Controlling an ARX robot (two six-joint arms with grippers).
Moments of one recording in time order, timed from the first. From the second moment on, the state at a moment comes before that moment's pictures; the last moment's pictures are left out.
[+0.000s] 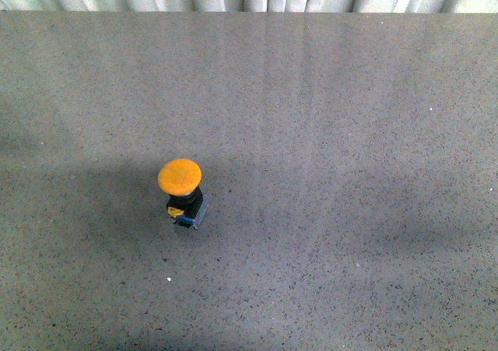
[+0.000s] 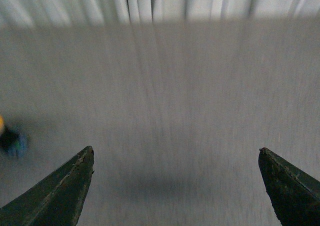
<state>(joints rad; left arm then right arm) -0.10 0.92 0.17 0.76 -0.10 -0.03 0.02 0.19 0.14 -0.25 0.02 0.07</state>
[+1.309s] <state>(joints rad) 0.00 0.29 0.01 0.29 0.00 -0.01 0.57 1.86 0.97 0.18 -0.20 -0.16</state>
